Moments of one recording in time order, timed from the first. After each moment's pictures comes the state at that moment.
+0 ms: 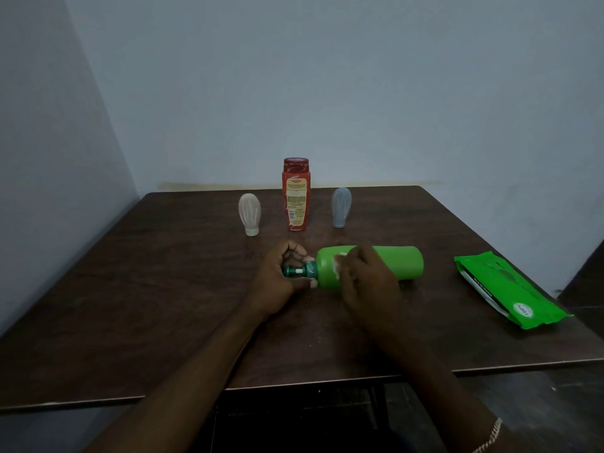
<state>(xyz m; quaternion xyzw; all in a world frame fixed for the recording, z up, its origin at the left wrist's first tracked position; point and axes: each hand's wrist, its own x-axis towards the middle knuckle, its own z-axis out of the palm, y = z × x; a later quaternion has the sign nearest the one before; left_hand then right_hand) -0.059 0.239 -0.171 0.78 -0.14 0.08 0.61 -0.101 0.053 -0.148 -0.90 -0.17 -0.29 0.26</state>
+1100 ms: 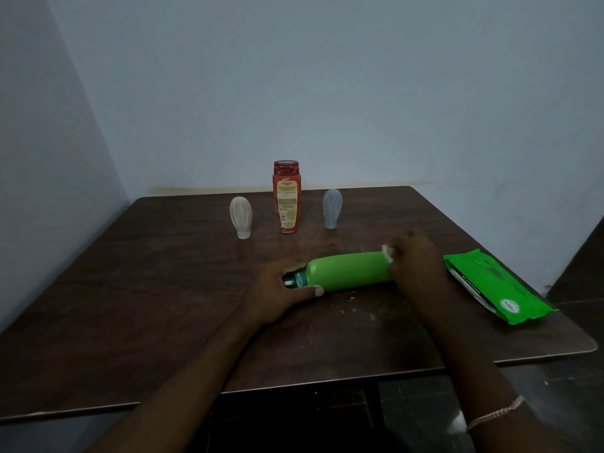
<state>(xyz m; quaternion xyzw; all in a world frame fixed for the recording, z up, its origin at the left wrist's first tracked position) -0.064 0.233 -0.176 0.82 -0.21 0.11 0.52 -0.067 -0.023 -0.125 -0.95 0.02 -0.24 0.18</state>
